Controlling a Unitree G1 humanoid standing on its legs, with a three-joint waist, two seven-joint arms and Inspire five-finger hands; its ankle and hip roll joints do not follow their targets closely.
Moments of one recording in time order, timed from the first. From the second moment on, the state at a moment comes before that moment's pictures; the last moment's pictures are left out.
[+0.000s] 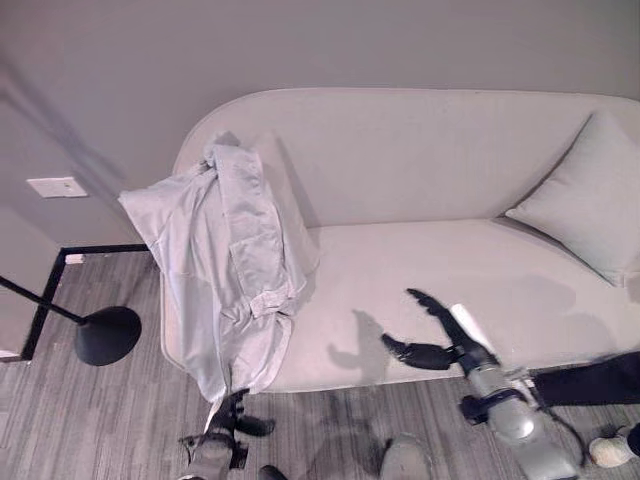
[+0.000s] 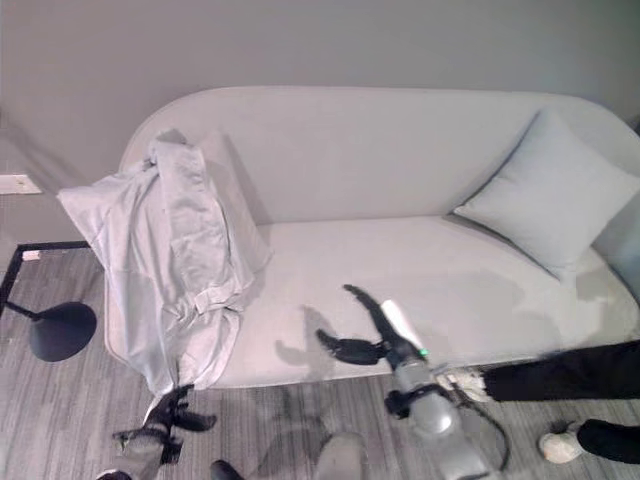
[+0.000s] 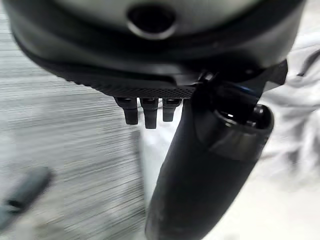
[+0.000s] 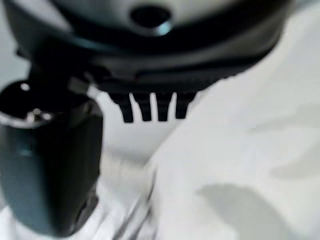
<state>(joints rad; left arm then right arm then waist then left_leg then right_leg) -0.20 0.18 -0.20 1.18 -0.16 -0.18 0.16 0.12 -0.57 0.29 0.06 -0.14 -0.16 -0.06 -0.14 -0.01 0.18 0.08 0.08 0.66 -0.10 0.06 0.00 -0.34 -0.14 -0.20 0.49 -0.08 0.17</state>
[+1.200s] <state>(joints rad) -0.19 0.34 -0.34 1.20 -0.02 -0.18 0.18 0.10 -0.46 0.25 0.27 0.00 -0.15 -0.12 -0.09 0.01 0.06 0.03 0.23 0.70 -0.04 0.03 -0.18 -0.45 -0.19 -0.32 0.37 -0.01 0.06</state>
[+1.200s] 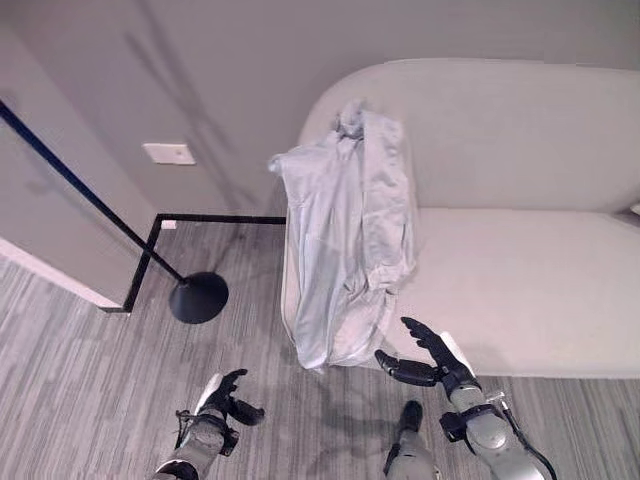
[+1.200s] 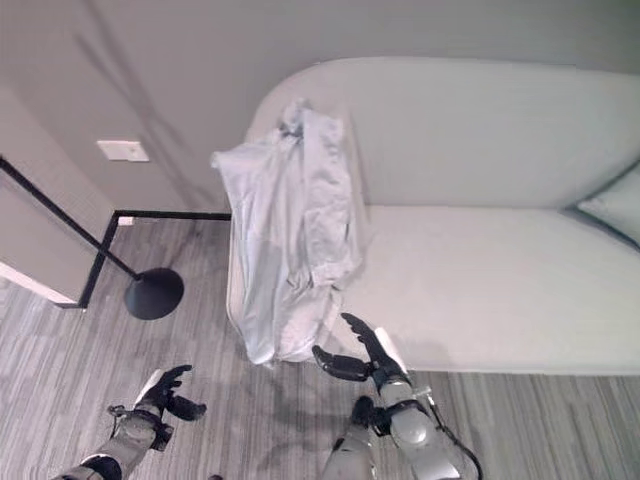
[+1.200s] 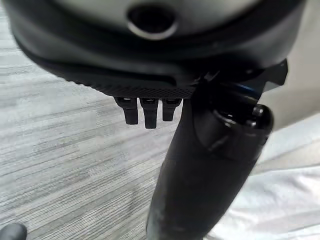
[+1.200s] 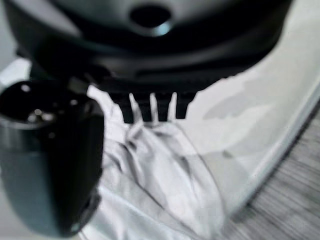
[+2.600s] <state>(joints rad) -0.23 0.29 -0.34 1.10 0.04 -0.24 0.25 -0.43 -0.51 0.29 0.68 0.00 -0.18 -0.43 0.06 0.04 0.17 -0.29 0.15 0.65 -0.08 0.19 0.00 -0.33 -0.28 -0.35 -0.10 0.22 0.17</state>
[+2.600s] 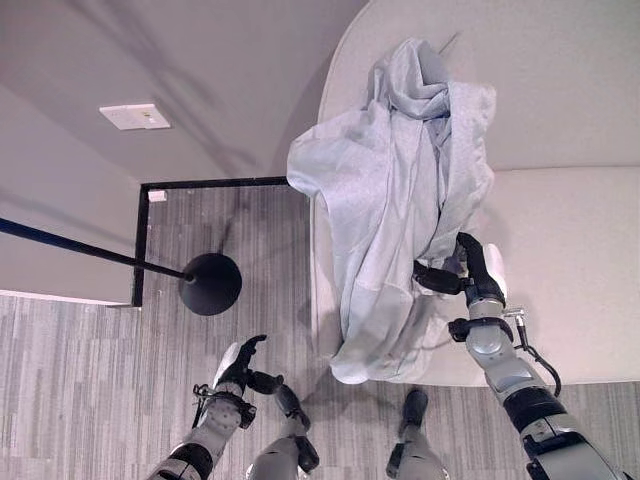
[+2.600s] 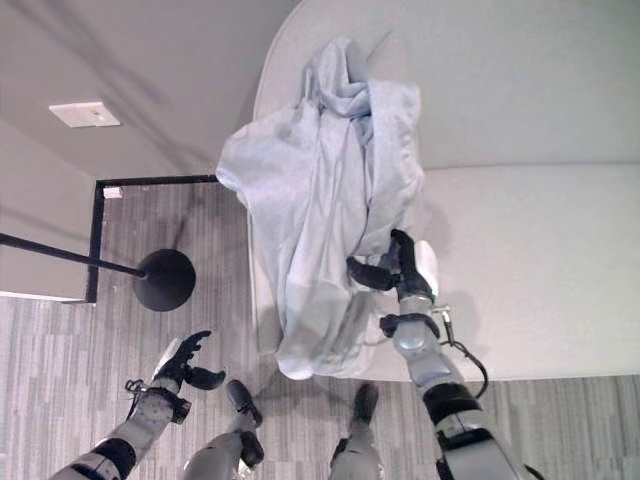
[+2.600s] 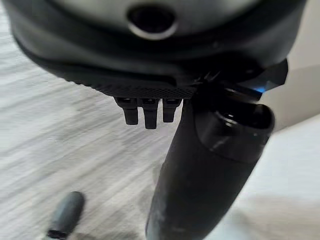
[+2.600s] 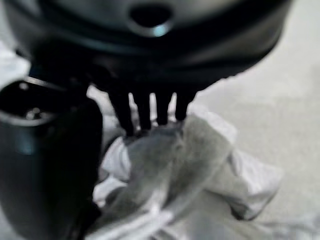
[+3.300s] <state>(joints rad) -0.18 0.31 -0.27 1.05 0.08 -0.21 0.29 0.05 -0.51 0.12 0.25 0.46 -0.18 -0.12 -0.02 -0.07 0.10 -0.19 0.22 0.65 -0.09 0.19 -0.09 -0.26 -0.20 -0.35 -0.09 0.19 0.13</state>
